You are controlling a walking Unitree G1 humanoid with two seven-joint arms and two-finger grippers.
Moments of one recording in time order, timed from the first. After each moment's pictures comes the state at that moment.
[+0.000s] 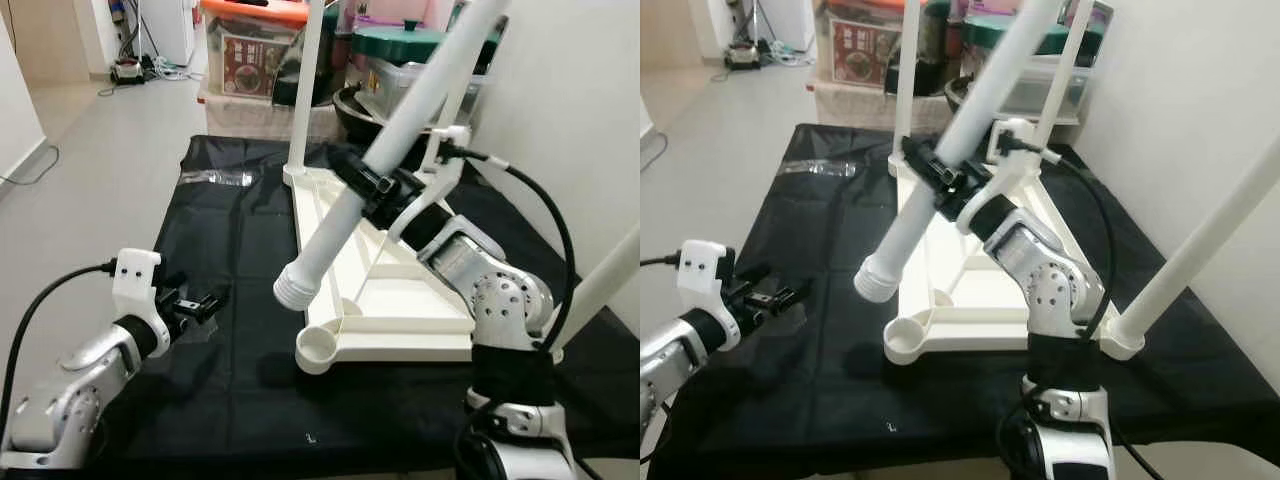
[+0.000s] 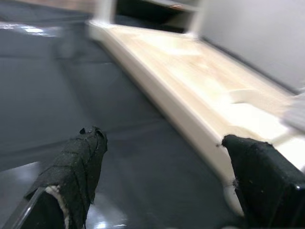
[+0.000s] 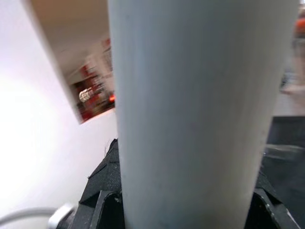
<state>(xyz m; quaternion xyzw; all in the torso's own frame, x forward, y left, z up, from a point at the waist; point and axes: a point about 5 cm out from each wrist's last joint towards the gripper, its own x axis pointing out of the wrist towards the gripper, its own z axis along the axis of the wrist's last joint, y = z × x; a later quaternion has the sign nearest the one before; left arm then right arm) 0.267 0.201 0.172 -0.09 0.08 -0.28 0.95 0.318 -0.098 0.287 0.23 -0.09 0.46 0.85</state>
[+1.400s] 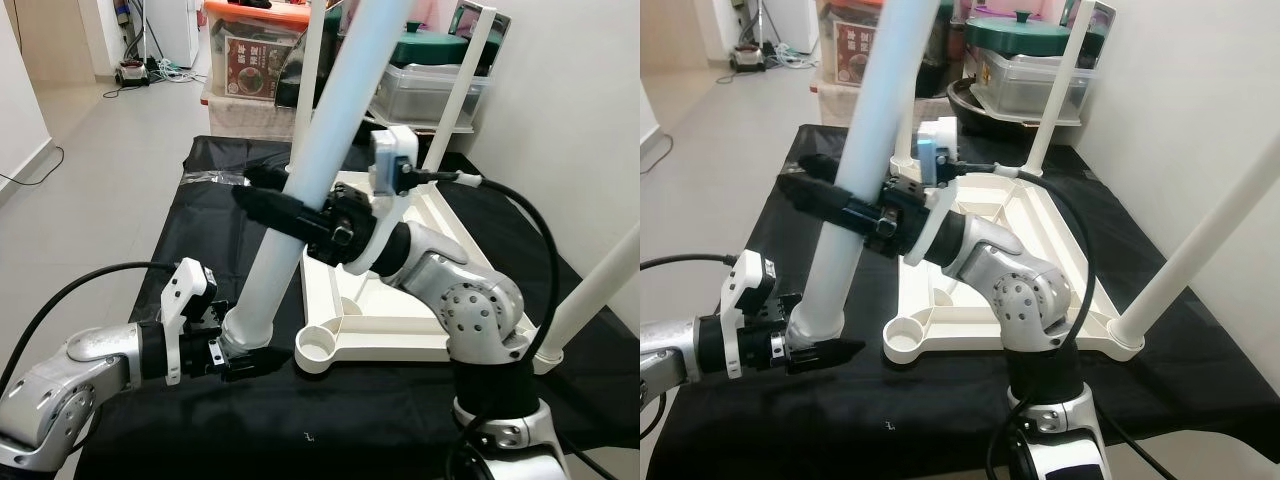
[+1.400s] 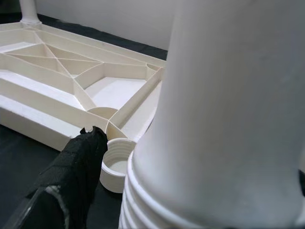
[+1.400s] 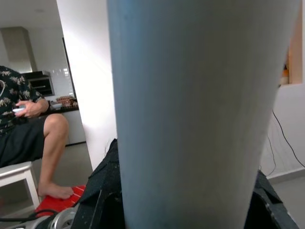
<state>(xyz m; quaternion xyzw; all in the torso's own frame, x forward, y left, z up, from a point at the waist) 0.251 0.164 0.190 0.01 0.09 -0.54 0.84 0.281 -0.047 0.298 0.17 -0.12 0.66 0.72</state>
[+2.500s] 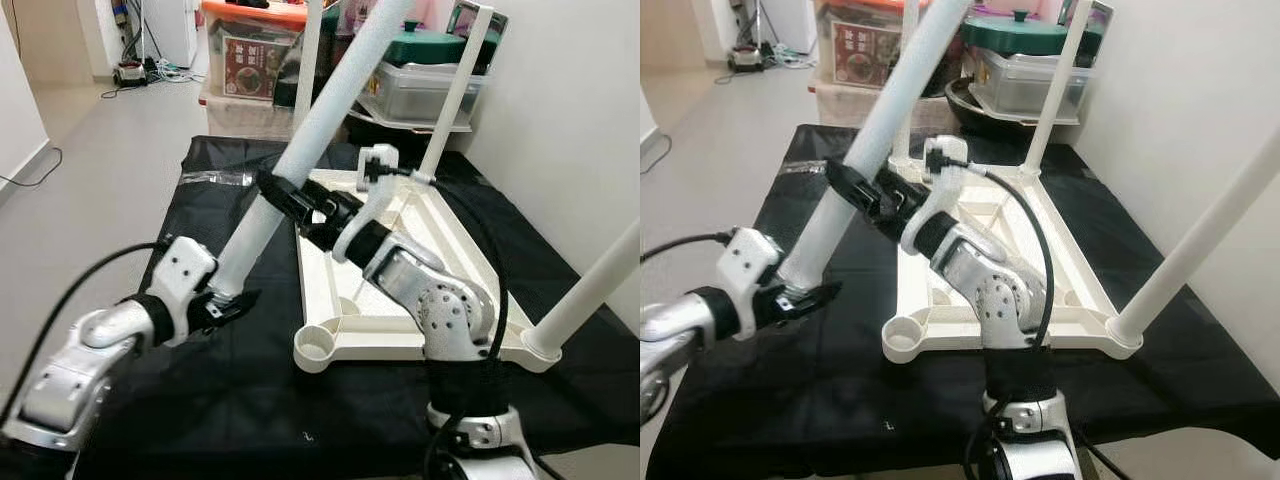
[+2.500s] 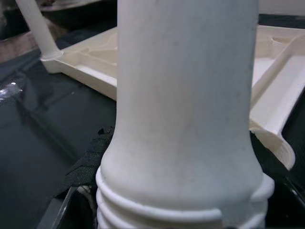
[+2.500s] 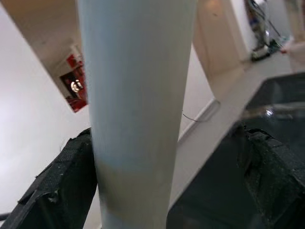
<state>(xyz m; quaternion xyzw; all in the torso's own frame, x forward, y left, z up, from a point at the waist) 0.283 0.172 0.185 0.14 0.05 -0.33 0.93 0.324 -0.052 0.261 0.27 0.00 0.40 0.87</state>
